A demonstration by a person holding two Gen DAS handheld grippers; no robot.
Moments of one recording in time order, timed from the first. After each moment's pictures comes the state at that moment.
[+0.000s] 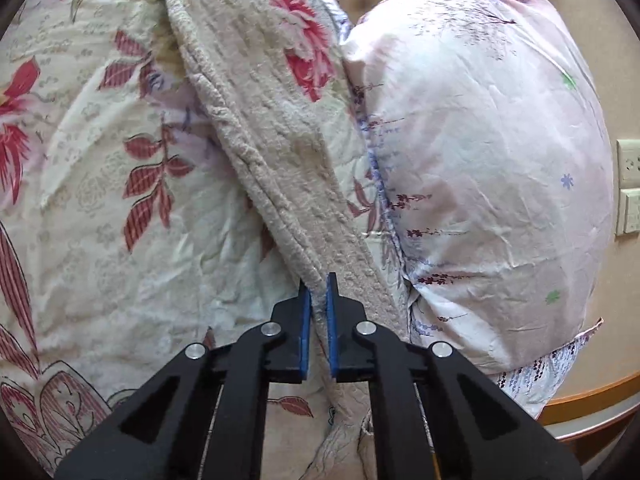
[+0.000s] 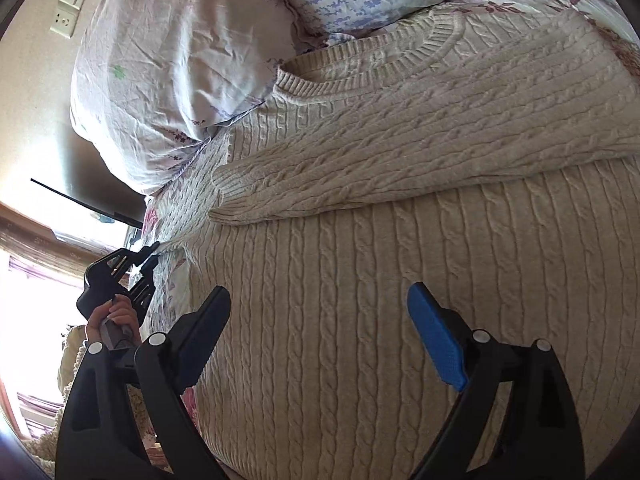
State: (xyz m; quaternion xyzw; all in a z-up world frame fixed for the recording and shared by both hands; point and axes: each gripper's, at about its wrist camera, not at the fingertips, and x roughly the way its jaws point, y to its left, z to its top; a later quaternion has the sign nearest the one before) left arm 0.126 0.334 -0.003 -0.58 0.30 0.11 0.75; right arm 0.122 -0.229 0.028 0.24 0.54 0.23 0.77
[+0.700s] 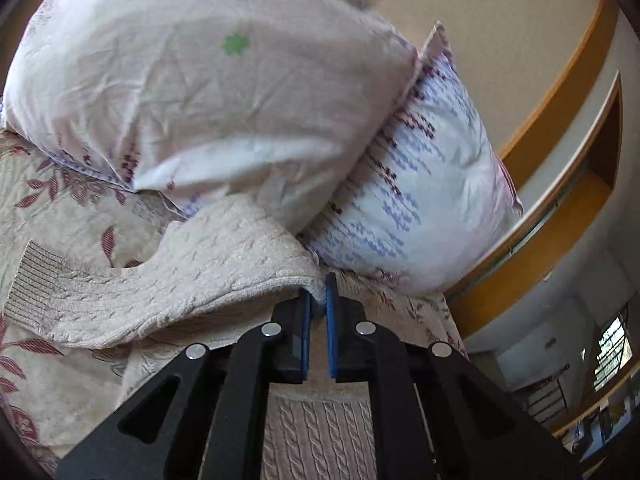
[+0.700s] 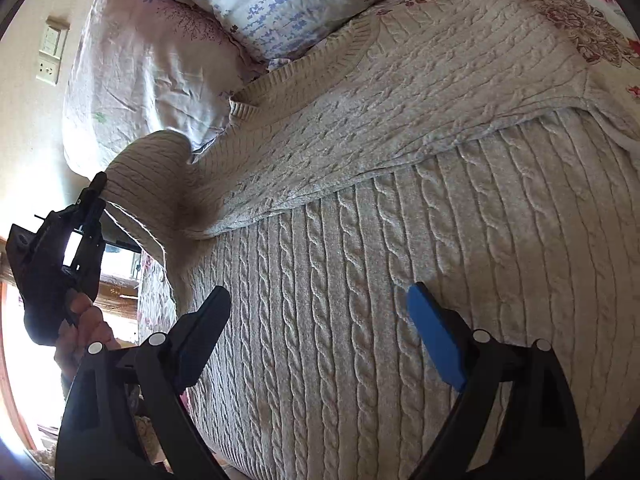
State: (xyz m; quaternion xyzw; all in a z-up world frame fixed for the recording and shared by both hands) left arm 0.156 0.093 0.102 -0.27 0.31 -0.18 0.89; right arm 0.110 -0.288 0.014 0.29 0.53 0.20 0.77
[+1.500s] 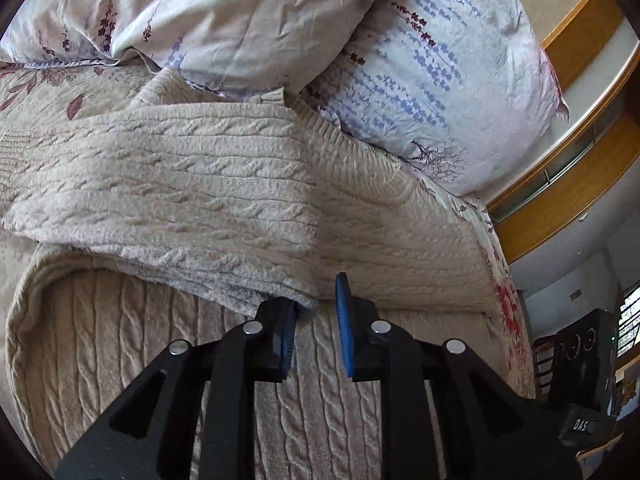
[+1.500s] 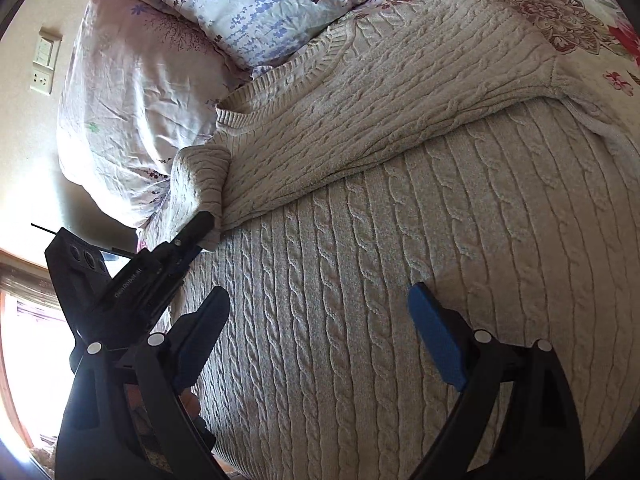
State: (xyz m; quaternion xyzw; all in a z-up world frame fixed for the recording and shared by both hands) left arm 0.148 0.027 0.015 -0.21 0.44 -0.16 0.86; right arm 0.105 -0.298 0.014 0.29 0.53 0.19 0.77
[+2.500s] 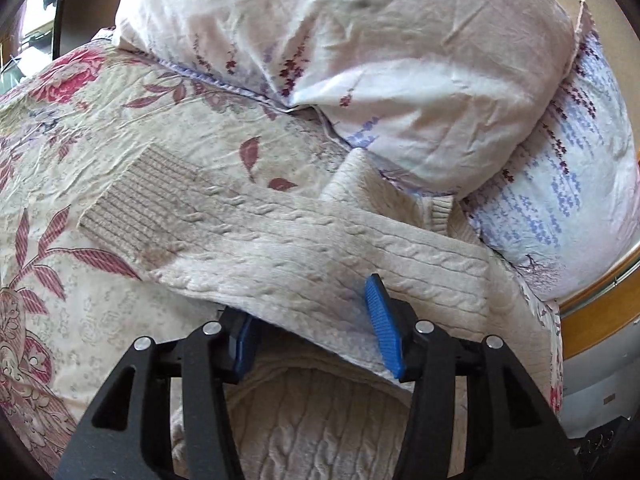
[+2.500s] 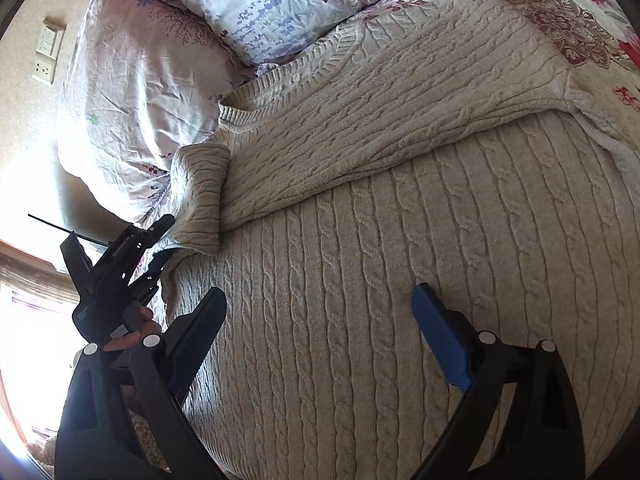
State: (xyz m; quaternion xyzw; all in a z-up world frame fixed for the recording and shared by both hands) left arm 0.162 0.122 0.016 -0.27 0.40 0.05 0.87; right arm 0.108 -0.294 0.013 0.28 0.53 0.19 0.78
